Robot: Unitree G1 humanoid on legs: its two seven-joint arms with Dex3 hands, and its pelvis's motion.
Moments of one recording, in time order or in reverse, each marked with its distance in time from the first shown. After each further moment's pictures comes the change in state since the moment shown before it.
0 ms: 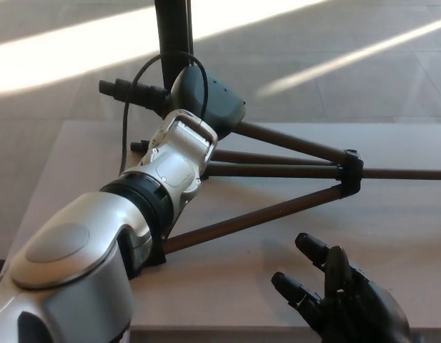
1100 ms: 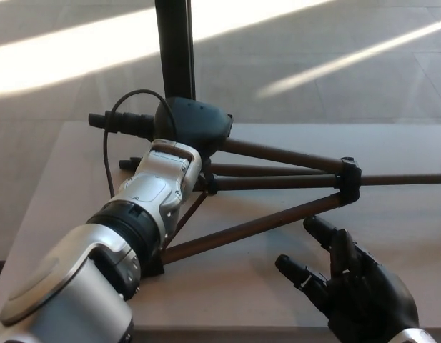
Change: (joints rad) left_arm 0.150 -0.017 0.444 -0.031 -0.047 -0.106 0.117; right_arm -0.068 0.002 -0.046 0.017 0.006 -0.003 -0.034
